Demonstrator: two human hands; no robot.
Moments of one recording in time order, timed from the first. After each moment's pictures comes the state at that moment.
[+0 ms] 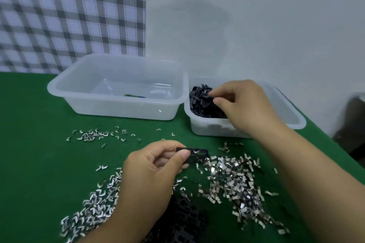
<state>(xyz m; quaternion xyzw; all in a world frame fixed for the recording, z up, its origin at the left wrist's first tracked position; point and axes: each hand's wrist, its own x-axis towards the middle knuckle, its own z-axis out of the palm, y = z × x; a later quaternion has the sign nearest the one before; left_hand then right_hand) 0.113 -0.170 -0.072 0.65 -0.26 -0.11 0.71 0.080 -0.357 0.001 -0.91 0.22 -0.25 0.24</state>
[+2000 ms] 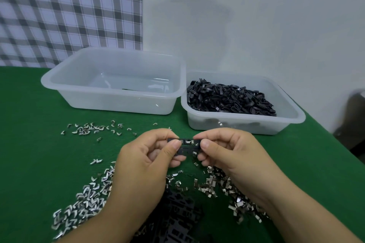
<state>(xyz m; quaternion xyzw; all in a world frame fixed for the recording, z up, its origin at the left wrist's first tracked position) 0.115 -0.172 -0.078 0.63 -0.27 -0.10 0.72 0.027 -0.310 -0.050 -0.69 0.18 -0.14 0.69</state>
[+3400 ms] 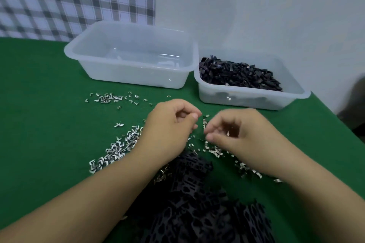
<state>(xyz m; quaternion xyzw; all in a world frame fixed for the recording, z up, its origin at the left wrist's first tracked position) 0.118 -0.171 -0.065 0.74 -0.30 -0.15 0.58 0.006 -0.289 -0.029 -0.92 0.12 -0.08 0.37</state>
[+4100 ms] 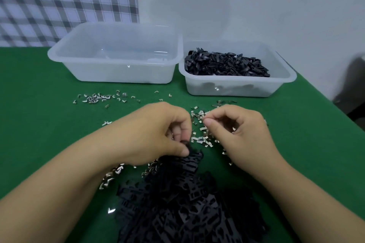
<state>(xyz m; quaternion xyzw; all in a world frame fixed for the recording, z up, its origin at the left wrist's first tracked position) 0.117 -0.149 -0.028 0.77 -0.53 -0.23 0.26 -0.011 -0.289 -0.064 -0.84 0.16 -0.30 0.42</state>
